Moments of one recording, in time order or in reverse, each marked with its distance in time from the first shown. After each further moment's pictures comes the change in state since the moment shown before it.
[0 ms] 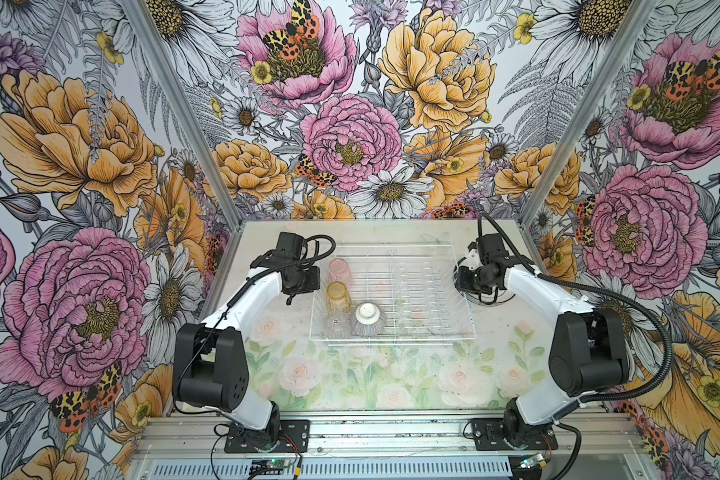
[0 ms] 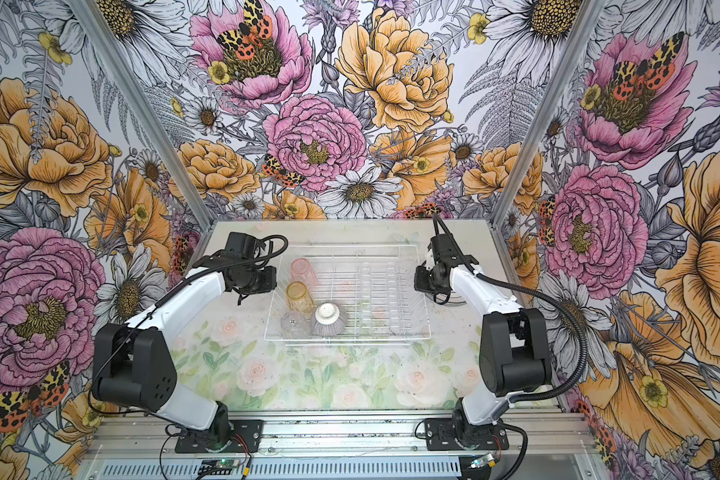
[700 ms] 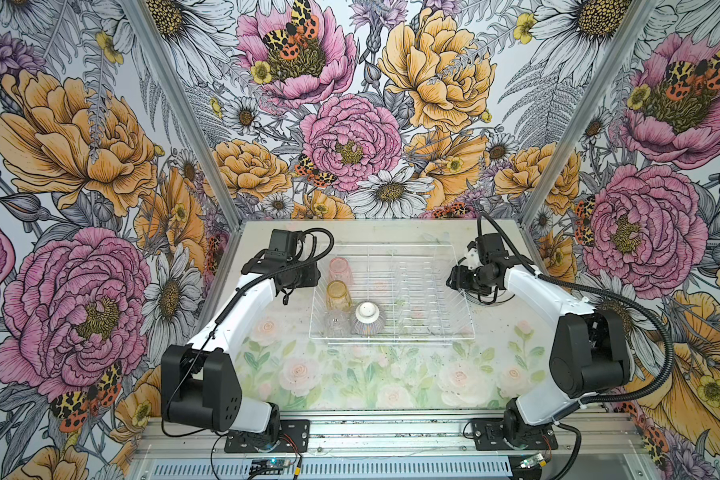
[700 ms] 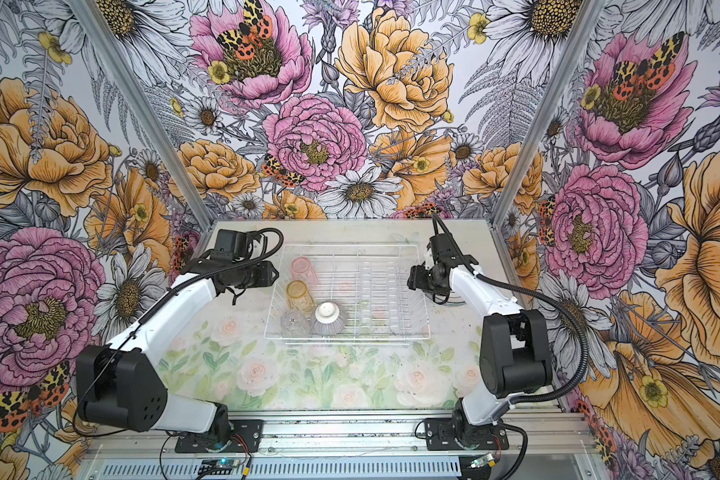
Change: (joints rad) left arm -0.020 -0.156 -0.014 0.050 -0.007 0.050; right arm 0.003 -0.020 0.003 -0.001 0.004 0.008
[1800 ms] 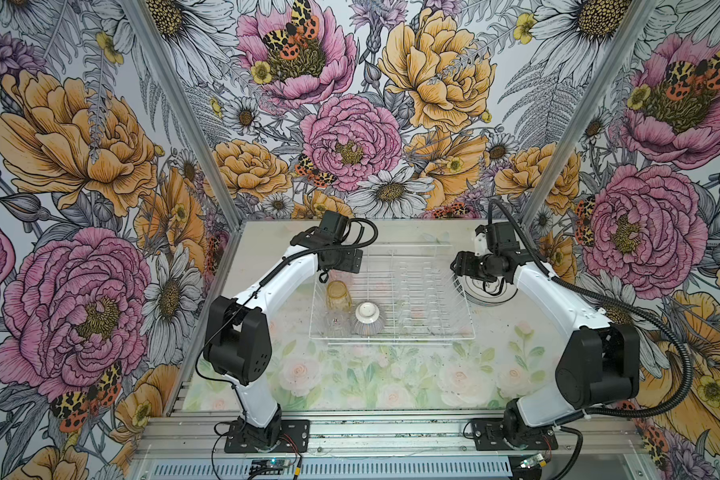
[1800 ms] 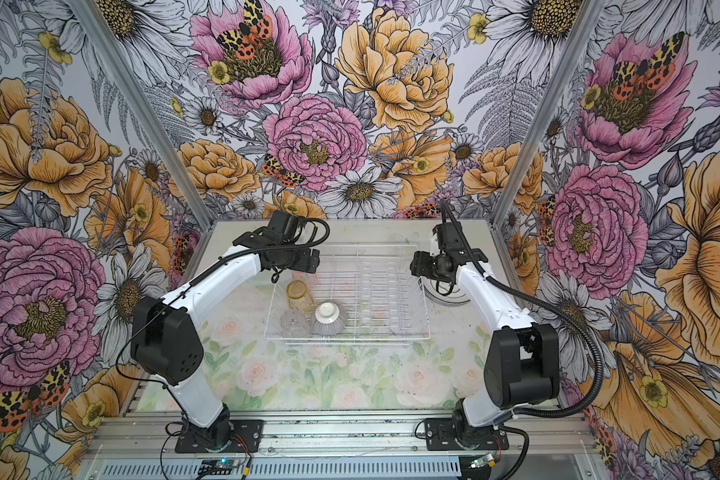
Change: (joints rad) left arm -0.227 0.379 0.386 -0.099 -0.223 0.048; right arm -0.016 -0.060 0.078 0.005 0.015 -0.001
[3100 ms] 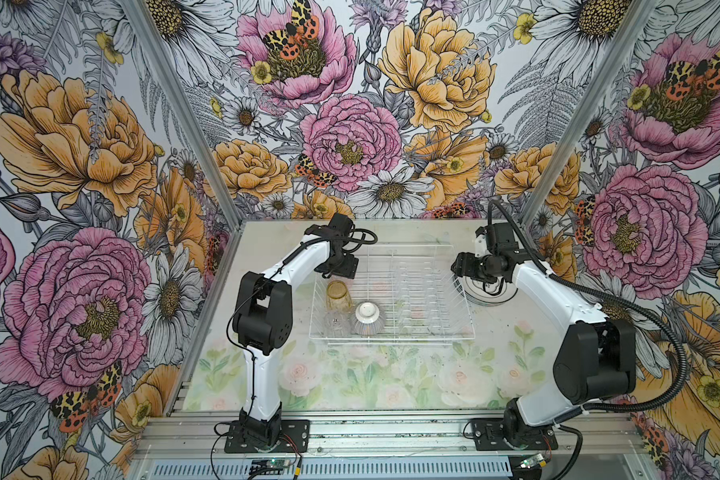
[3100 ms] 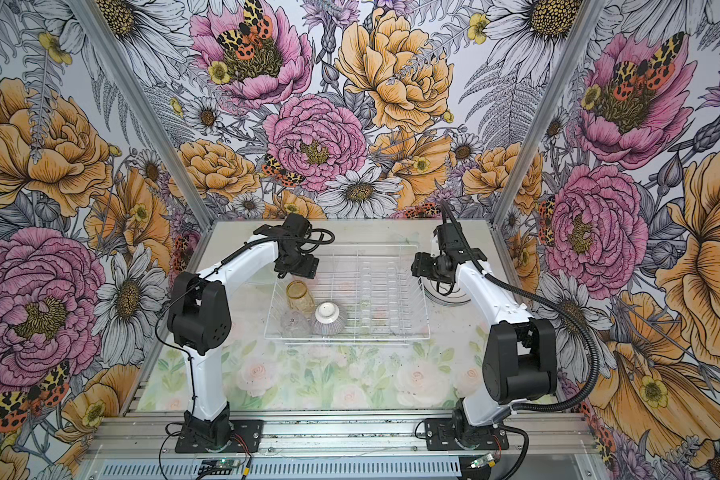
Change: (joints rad) left arm 0.040 0.250 0.170 -0.189 -0.005 0.019; right arm -0.013 0.030 0.000 0.001 0.001 0.000
